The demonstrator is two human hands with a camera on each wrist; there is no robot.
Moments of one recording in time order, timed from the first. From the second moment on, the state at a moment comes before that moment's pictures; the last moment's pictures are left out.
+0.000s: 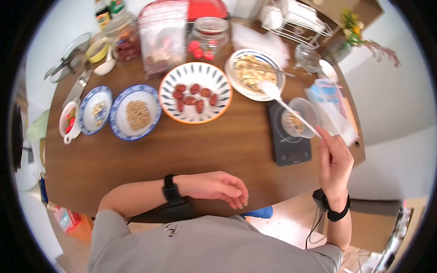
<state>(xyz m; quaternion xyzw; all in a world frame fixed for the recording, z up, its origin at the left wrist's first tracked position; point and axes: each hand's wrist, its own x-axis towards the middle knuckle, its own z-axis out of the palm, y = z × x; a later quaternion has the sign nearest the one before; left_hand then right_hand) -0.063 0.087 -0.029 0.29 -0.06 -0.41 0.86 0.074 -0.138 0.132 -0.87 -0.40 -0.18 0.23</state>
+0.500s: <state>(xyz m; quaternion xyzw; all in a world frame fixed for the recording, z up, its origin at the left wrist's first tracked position) -0.065 0.088 -0.032 0.30 -0.10 -0.42 0.85 0.043 0.084 0.054 -0.68 -0.69 -0.12 0.21</state>
